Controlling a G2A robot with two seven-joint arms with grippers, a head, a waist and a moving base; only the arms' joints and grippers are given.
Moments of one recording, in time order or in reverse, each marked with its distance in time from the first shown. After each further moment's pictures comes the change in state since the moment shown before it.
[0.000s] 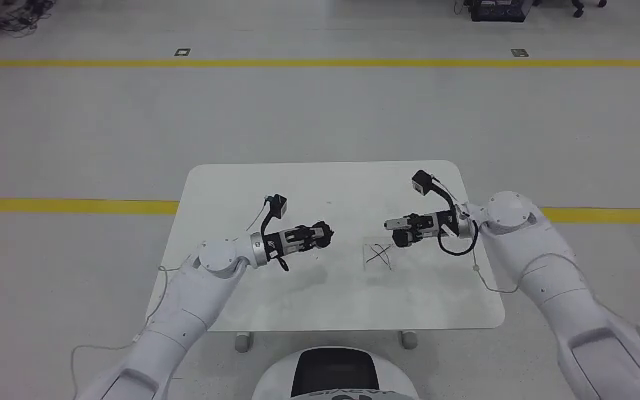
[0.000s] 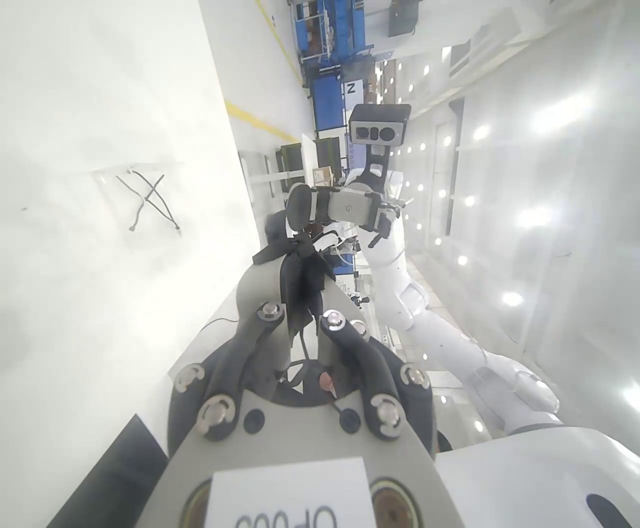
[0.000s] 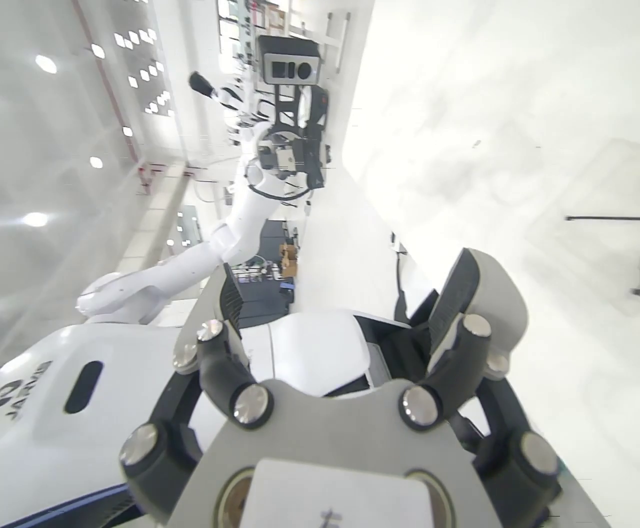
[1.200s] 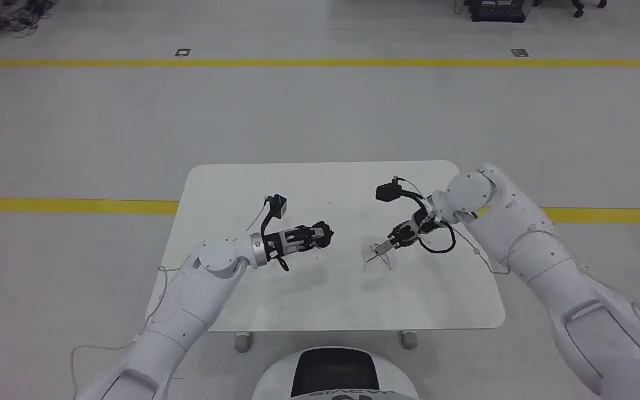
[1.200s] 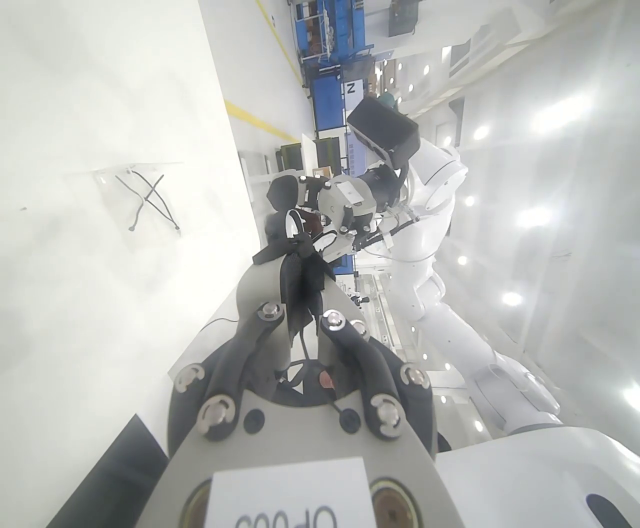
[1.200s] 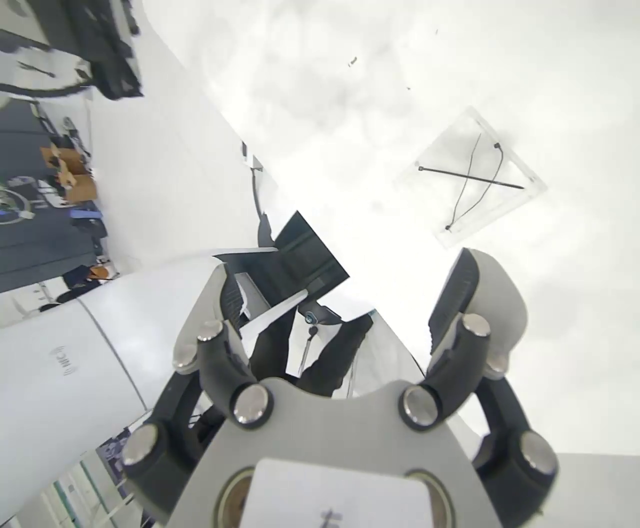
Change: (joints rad) left arm 0.000 0.000 0.000 0.000 0.000 0.000 0.000; right arm 0.188 -0.023 -0.280 -0.098 -0.446 0.000 0.030
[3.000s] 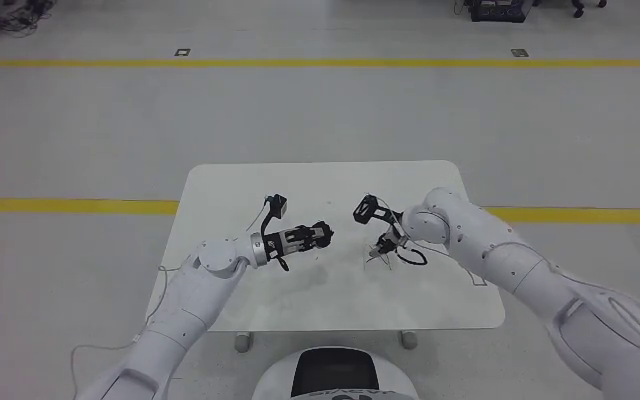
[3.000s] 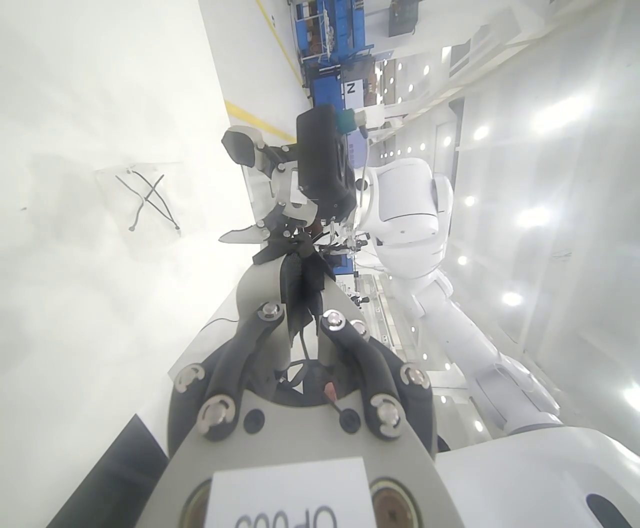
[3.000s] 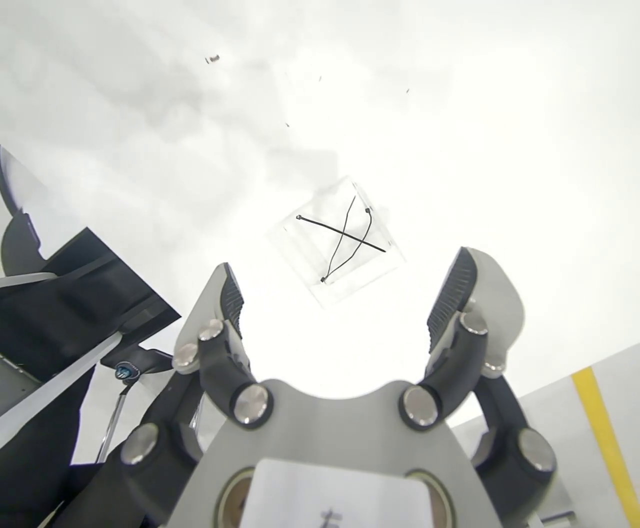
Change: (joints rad) left arm 0.000 0.000 0.000 0.000 0.000 0.000 0.000; right arm 0.048 -0.011 -0.339 -0.047 -0.531 0.000 -0.503
